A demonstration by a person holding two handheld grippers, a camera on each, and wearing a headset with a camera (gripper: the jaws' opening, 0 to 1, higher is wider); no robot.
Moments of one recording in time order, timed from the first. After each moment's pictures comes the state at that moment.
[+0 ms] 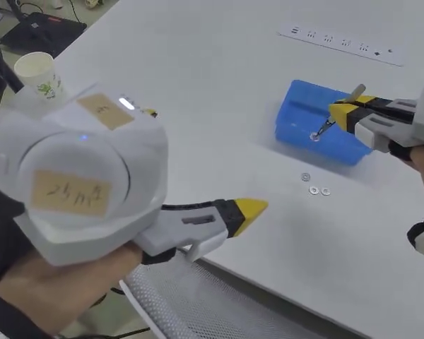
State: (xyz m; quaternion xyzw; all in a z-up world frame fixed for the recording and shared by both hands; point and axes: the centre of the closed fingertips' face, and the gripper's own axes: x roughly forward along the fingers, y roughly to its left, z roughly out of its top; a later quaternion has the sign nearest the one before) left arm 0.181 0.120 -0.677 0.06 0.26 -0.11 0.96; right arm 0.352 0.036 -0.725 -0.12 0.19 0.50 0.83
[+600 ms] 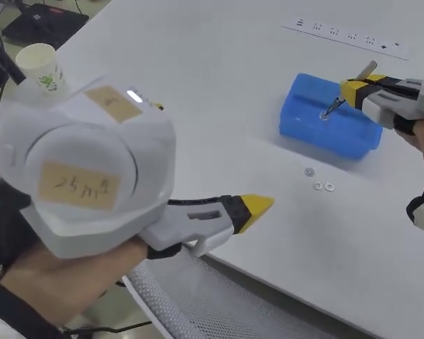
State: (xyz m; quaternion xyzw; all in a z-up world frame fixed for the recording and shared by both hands) left arm 0.183 0.115 -0.680 0.06 0.26 -0.12 0.96; right arm 0.390 0.037 -0.728 -0.10 0.19 0.48 0.85
